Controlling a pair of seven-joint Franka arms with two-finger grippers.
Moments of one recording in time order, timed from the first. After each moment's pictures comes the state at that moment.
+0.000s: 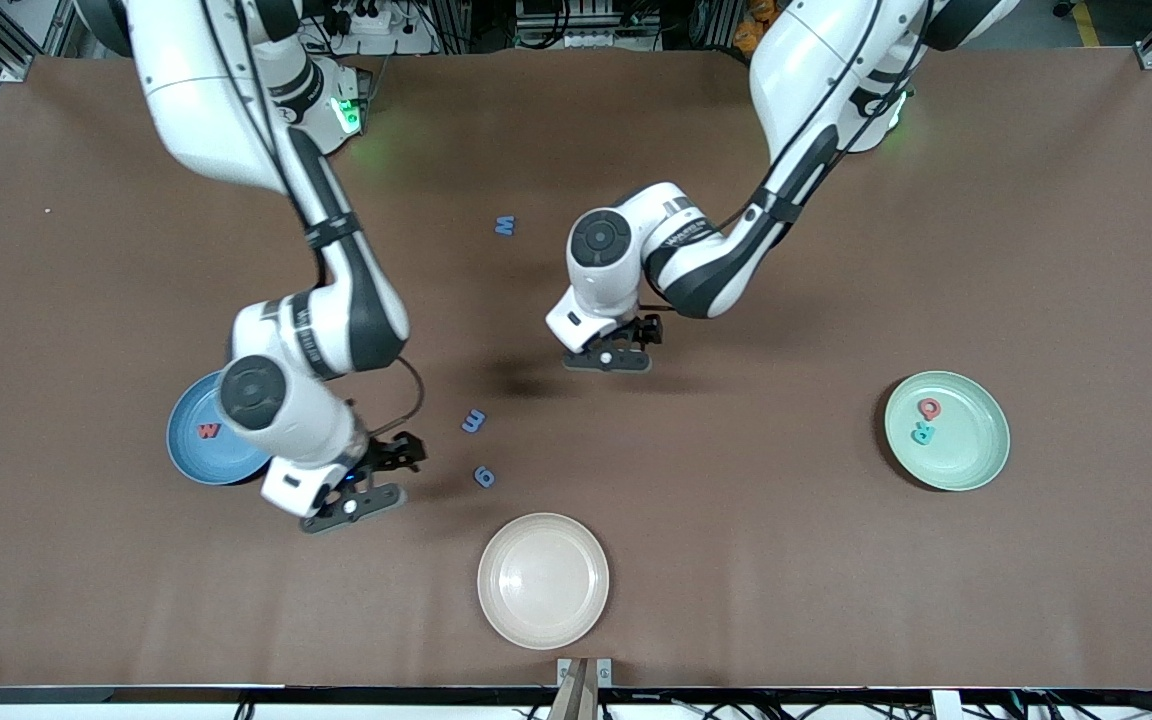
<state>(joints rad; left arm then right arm) -0.56 0.71 -0.31 -1.61 0.29 2.23 -0.89 0.45 0.73 -0.23 -1.38 0.24 2.18 -0.26</state>
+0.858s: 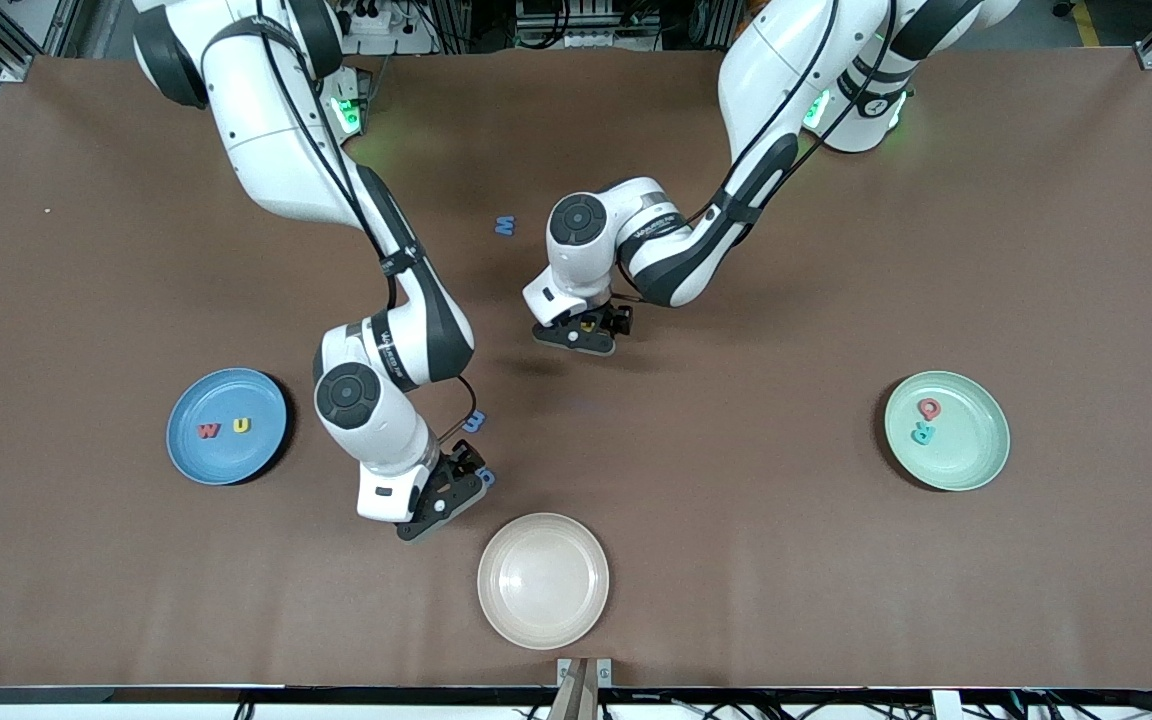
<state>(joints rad) -0.61 0.75 -0.31 -1.67 0.33 2.36 -0.84 0.56 0.92 -0.21 -1.26 0.24 2.38 -0.34</state>
